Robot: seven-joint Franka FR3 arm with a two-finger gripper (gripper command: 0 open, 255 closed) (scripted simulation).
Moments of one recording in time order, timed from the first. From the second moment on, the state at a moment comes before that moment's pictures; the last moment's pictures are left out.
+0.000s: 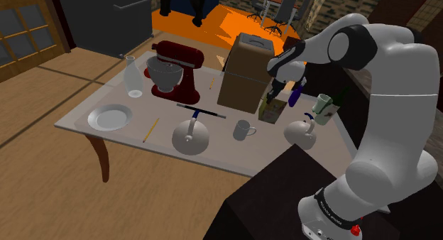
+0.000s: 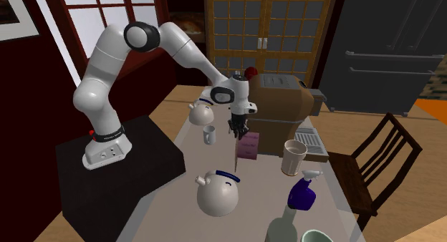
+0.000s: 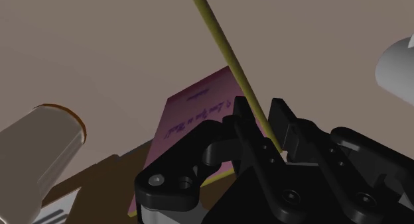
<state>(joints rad) -0.33 0.63 -0.29 -1.85 0.28 2.47 -0.88</state>
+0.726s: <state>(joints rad) -0.30 0.53 -0.31 -1.86 0.24 2.38 -0.86</state>
